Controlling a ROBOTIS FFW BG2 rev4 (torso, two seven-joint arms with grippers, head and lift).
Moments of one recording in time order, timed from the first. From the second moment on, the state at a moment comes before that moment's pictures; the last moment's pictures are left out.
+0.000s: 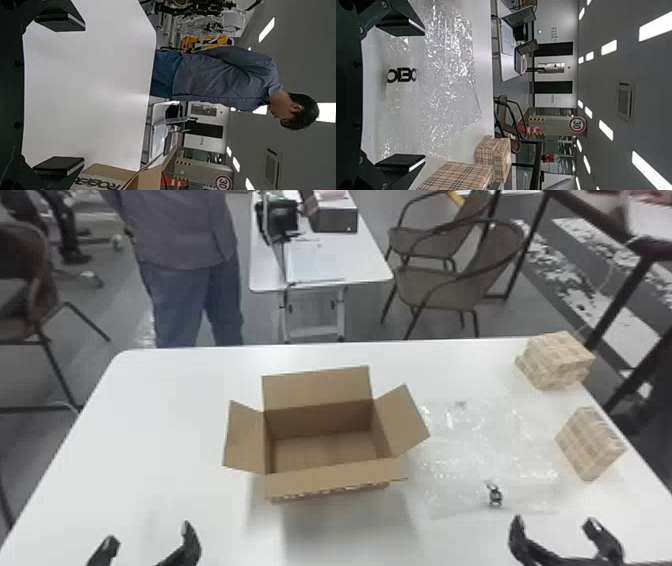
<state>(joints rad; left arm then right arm) 0.62 0.00 0.08 -1.71 0.14 -0.41 0.04 0.59 0.00 -0.17 -1.76 -0.08 -0.27 0.16</state>
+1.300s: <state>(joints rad) 0.44 0.01 0.06 -1.84 0.34 -0.04 -0.13 0.57 -0.02 -0.17 -1.76 -0.10 -0.25 0.18</state>
